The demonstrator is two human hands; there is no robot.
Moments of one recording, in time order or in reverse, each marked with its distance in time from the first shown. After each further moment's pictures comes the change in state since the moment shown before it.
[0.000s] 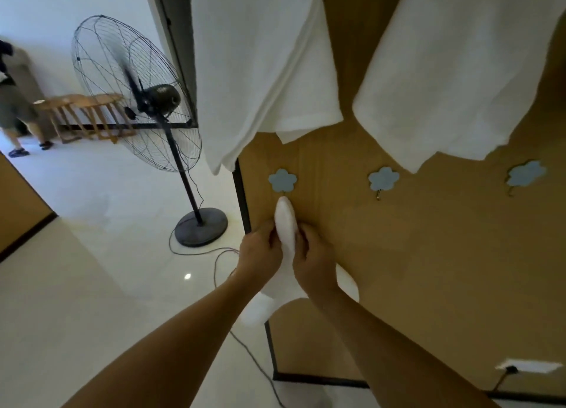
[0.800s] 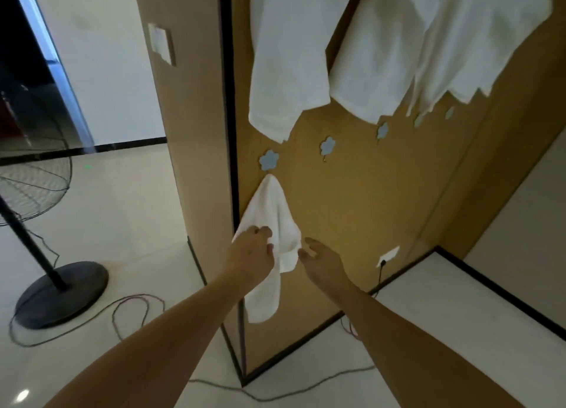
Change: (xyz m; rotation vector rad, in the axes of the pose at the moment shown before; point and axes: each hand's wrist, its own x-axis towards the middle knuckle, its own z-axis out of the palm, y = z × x) left_hand -0.023 -0.064 -0.071 0.162 -0.386 0.664; right_hand -0.110 -0.101 0.007 -0.137 0.088 0.867
